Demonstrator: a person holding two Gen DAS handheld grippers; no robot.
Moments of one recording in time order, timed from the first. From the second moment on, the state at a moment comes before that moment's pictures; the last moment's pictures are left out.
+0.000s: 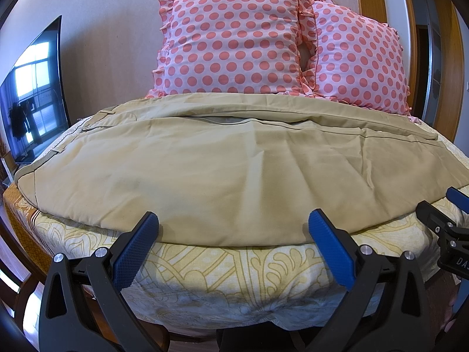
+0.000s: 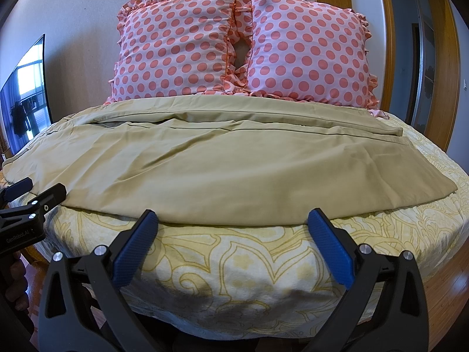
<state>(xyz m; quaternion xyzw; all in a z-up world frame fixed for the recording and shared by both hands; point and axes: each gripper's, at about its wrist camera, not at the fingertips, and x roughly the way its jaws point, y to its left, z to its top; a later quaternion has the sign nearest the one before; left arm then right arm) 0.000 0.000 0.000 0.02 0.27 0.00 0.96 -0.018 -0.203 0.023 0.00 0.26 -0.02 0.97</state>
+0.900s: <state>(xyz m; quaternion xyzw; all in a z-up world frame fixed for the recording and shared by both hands) 0.002 0.003 0.013 0.01 0.29 -0.01 0.96 -0.013 -0.235 0.044 0.03 0.25 -0.01 0.97</state>
